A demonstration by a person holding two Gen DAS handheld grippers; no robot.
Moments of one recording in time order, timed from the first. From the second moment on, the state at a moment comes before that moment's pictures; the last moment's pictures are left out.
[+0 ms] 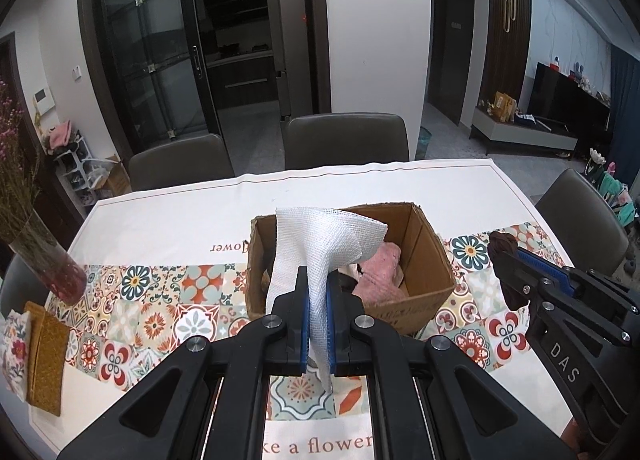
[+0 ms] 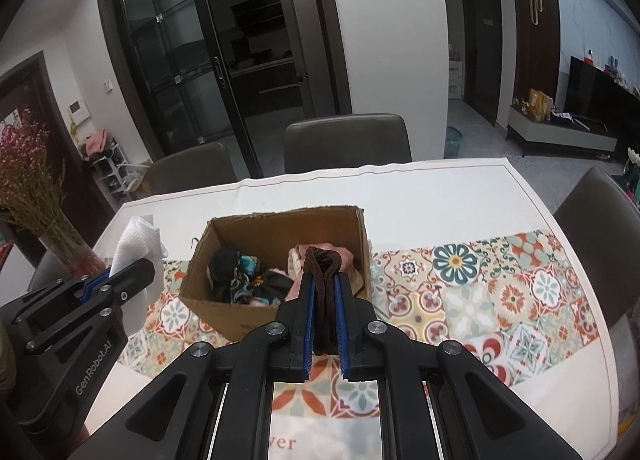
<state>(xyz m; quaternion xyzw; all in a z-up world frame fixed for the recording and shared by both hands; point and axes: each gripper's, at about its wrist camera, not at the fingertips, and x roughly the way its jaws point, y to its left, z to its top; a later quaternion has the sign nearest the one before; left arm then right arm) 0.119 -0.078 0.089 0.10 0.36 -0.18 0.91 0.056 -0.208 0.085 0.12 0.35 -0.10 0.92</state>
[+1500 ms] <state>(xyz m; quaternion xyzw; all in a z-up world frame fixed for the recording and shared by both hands) 0.227 -0.097 0.050 0.10 0.43 -0.21 0.87 0.174 -0.218 0.045 0.13 0.42 -0.07 0.90</state>
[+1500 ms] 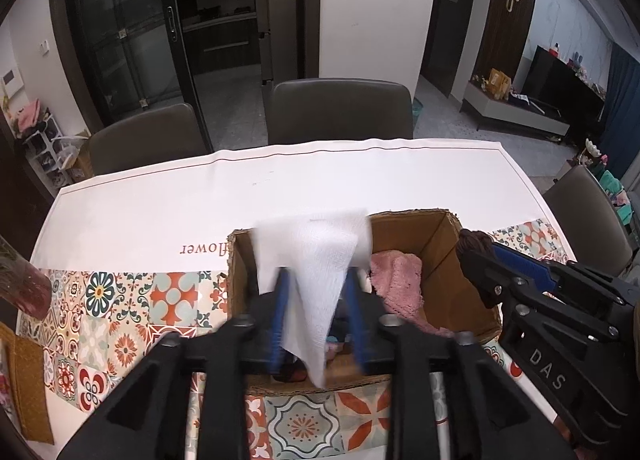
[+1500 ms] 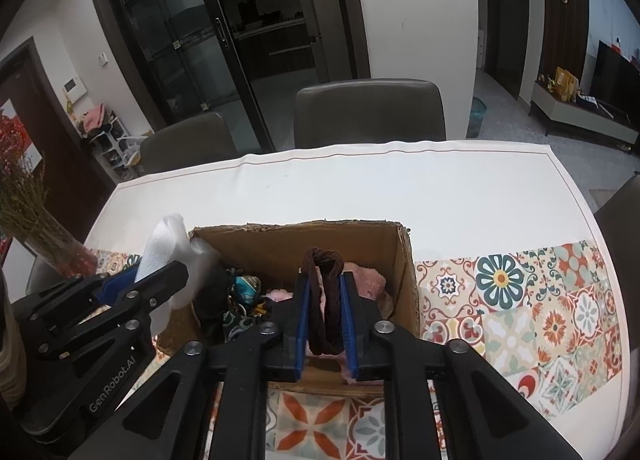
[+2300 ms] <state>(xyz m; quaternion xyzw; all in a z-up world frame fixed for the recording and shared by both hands) 0.197 -0.066 0.073 0.10 0.40 -0.12 0.90 0.144 -0.213 0.072 0.11 0.41 -0.13 0.90</state>
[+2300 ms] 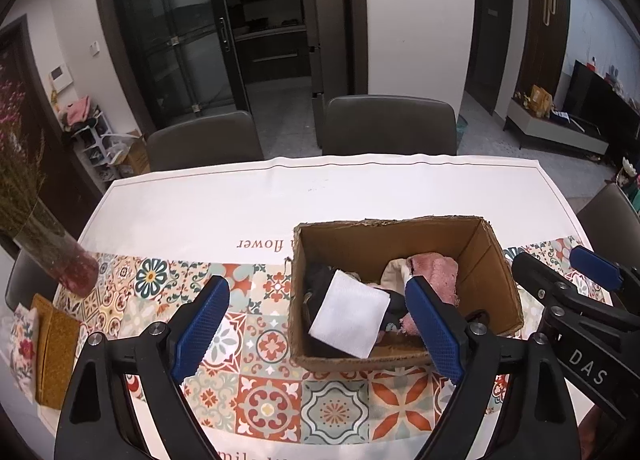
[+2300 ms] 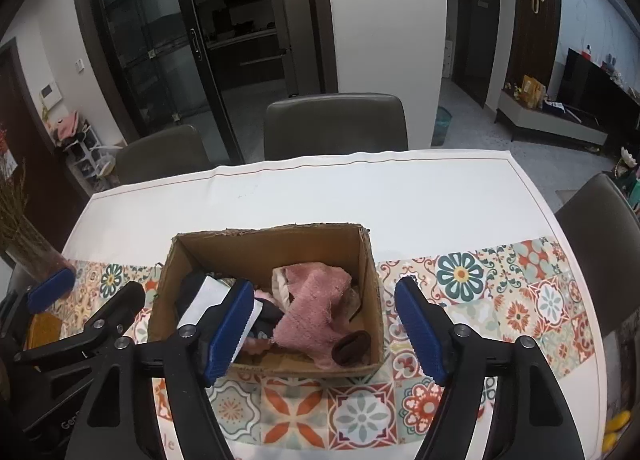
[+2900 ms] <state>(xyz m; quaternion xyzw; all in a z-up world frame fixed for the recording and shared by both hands) 0.145 -0.050 0.086 0.08 0.39 -0.11 0.91 0.093 -0.208 0.092 0.11 0.39 -0.14 0.90</state>
